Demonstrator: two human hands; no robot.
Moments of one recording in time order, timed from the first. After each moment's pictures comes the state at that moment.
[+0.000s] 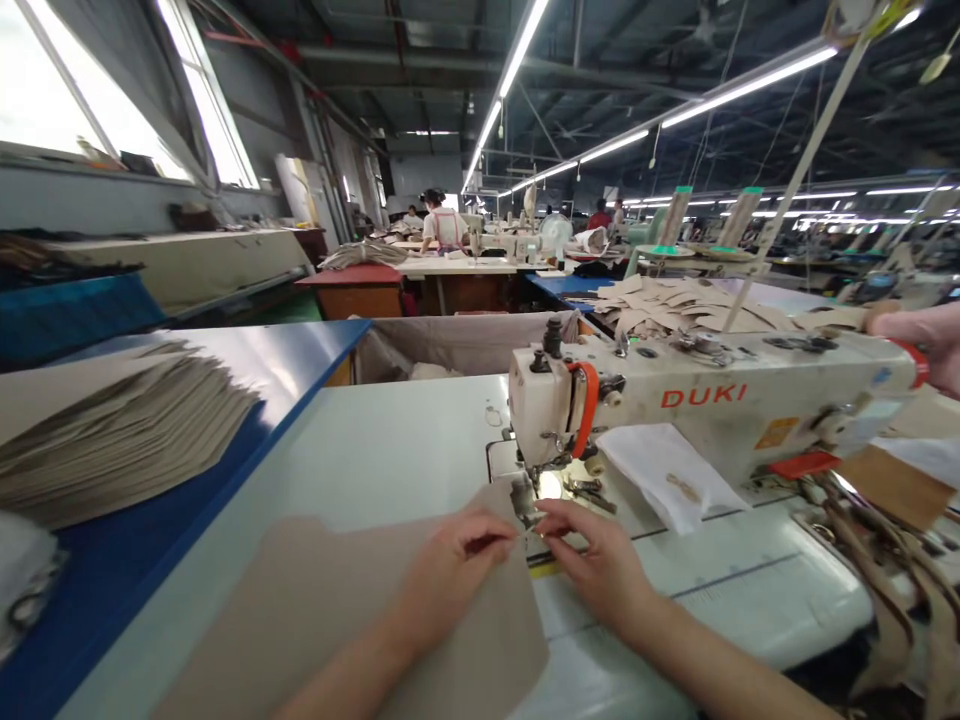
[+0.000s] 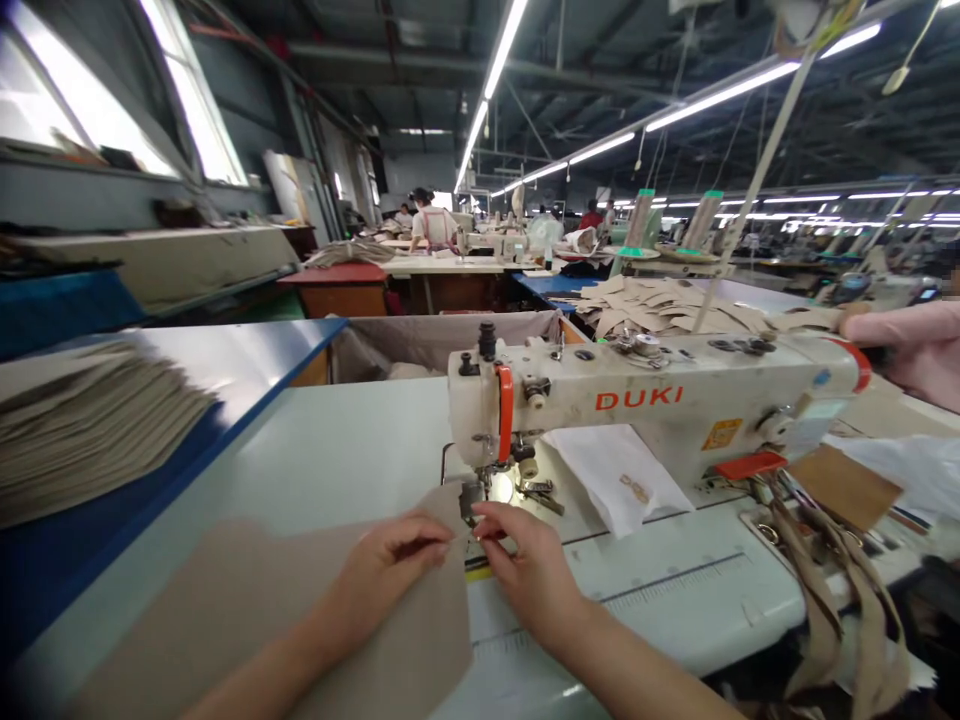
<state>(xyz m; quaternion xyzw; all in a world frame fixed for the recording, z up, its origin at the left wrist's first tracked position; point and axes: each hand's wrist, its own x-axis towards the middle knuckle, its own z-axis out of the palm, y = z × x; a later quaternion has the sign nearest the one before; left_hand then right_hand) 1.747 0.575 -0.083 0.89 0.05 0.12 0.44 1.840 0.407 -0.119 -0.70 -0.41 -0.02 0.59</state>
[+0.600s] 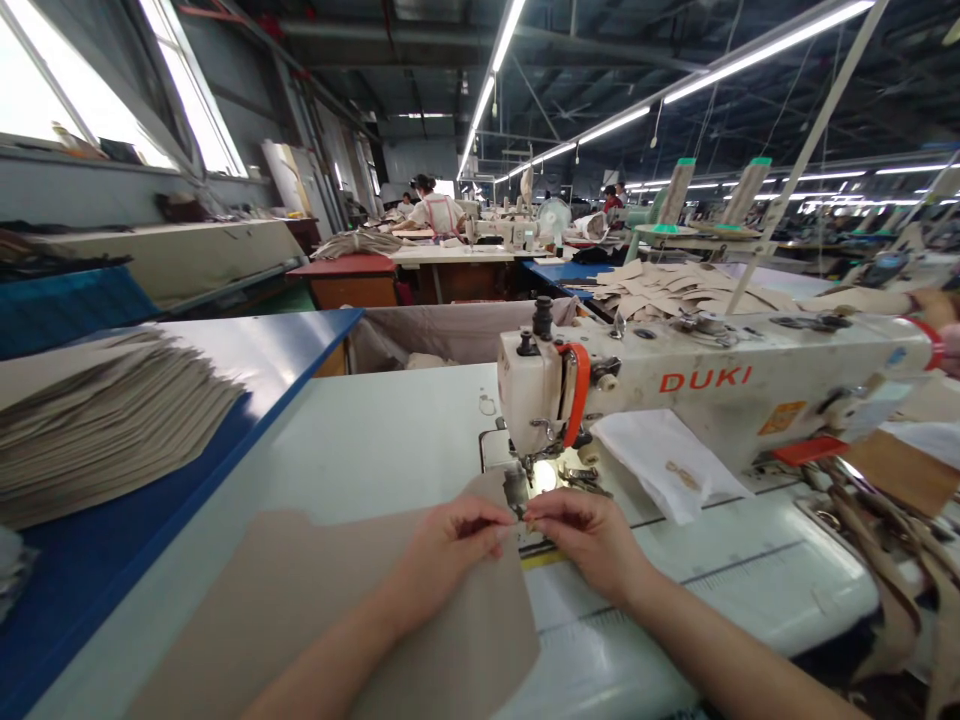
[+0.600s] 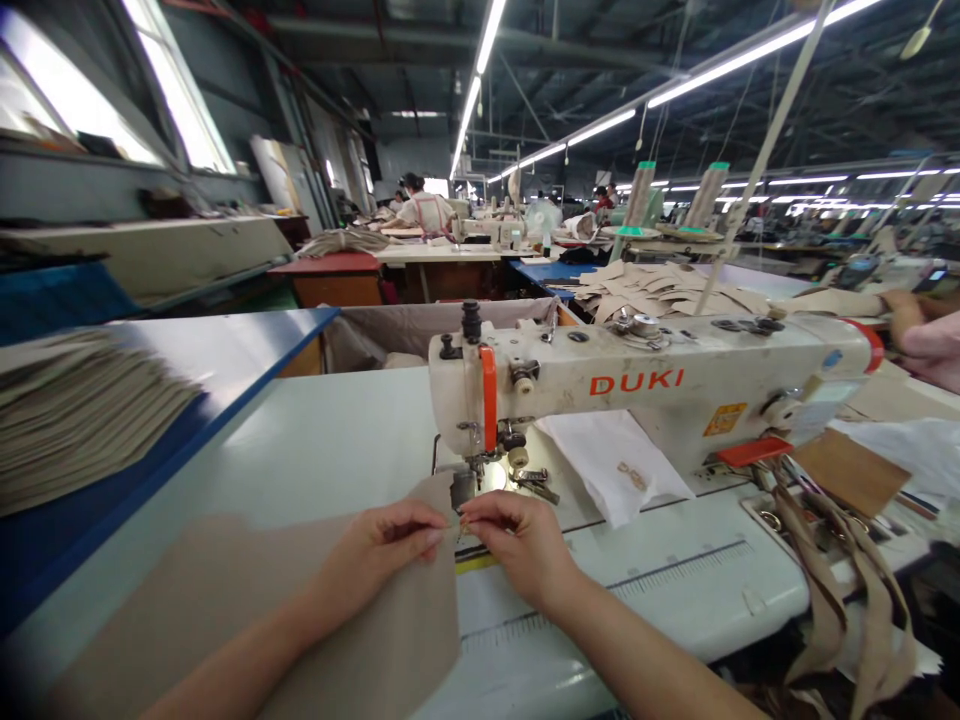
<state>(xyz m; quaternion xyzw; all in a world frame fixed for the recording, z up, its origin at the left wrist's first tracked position) 1.758 0.577 -0.081 0.82 0.09 0.04 0.56 1.852 0.409 -0.122 -0.60 -0.32 0.17 0.71</state>
